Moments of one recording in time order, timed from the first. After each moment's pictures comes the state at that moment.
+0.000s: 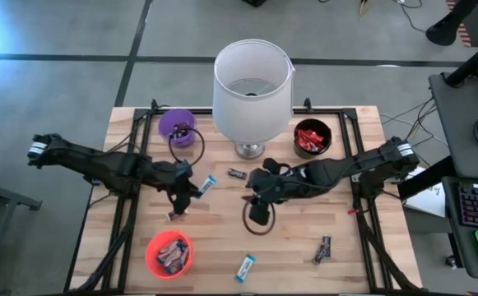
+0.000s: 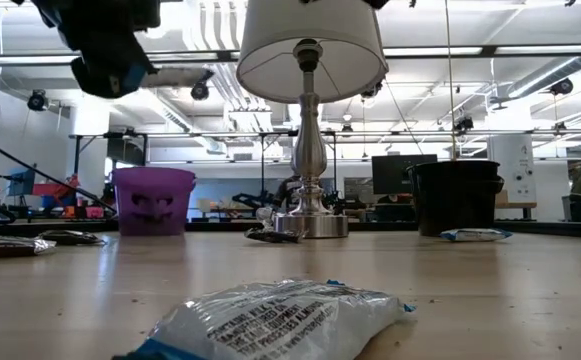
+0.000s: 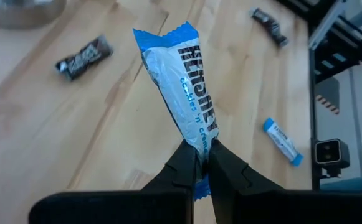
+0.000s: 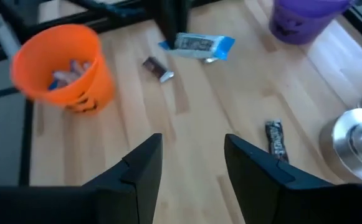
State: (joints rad) left arm -0.20 0.99 0.75 -0.47 -0.07 -0.64; right arm 0.28 1.68 1.61 -0.70 0.30 0.46
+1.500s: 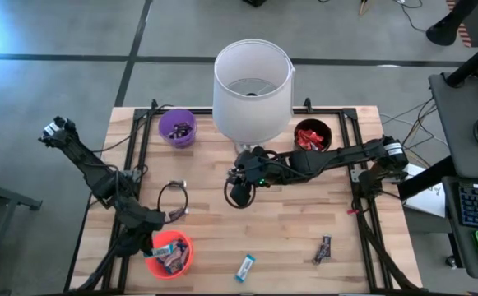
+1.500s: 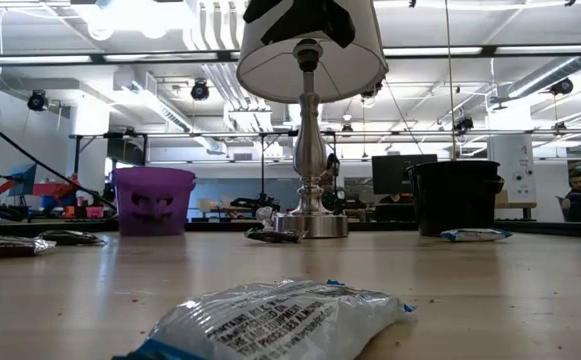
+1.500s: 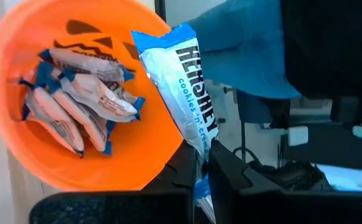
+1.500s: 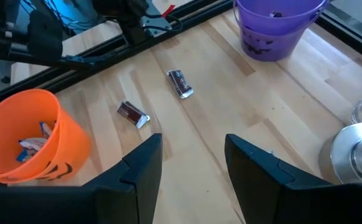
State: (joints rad) left arm -0.74 0.93 0.75 -0.55 0.33 -0.95; right arm 0.14 1.76 1.61 -0.53 0.29 0.51
